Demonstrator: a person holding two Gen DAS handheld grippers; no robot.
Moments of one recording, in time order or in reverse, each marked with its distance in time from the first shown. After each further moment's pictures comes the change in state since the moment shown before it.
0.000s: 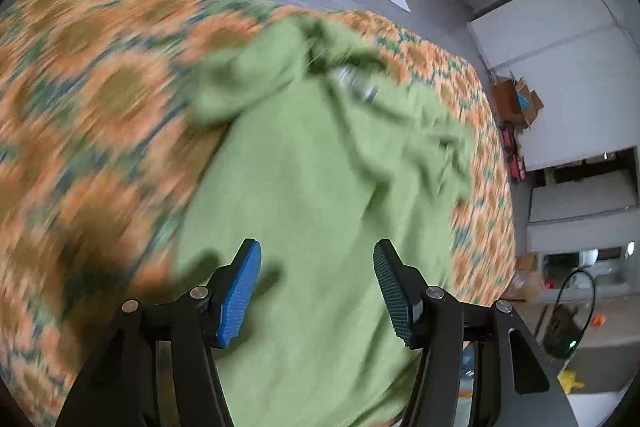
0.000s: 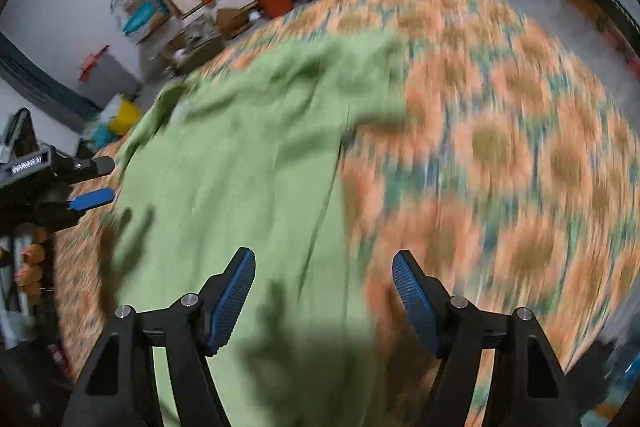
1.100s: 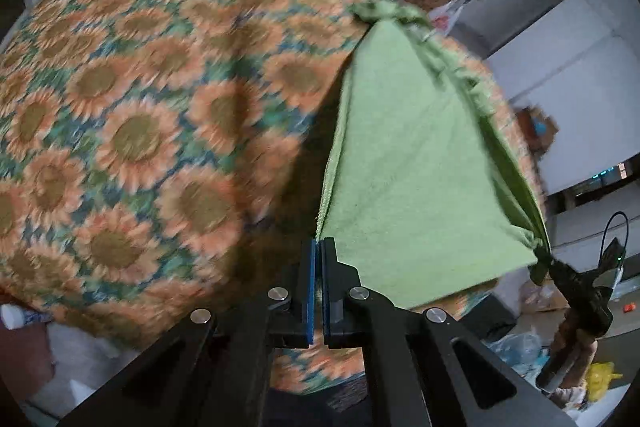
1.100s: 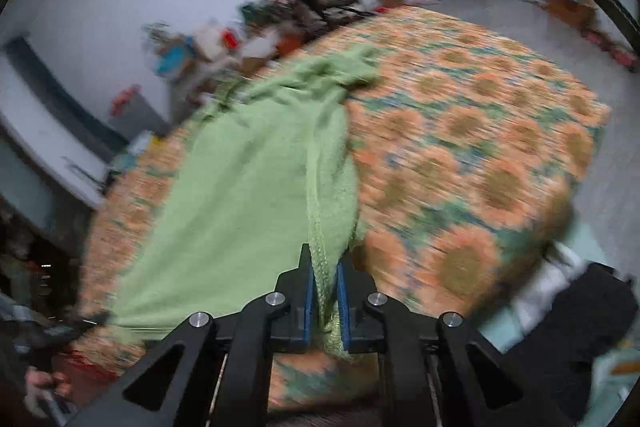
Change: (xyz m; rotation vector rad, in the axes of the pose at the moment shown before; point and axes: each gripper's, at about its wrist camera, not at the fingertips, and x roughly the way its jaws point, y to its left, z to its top) left arm -0.105 0.121 -0.251 -0.043 -0.144 0.094; right arm -0.094 -0.031 -0.167 0.038 -0.164 -0.024
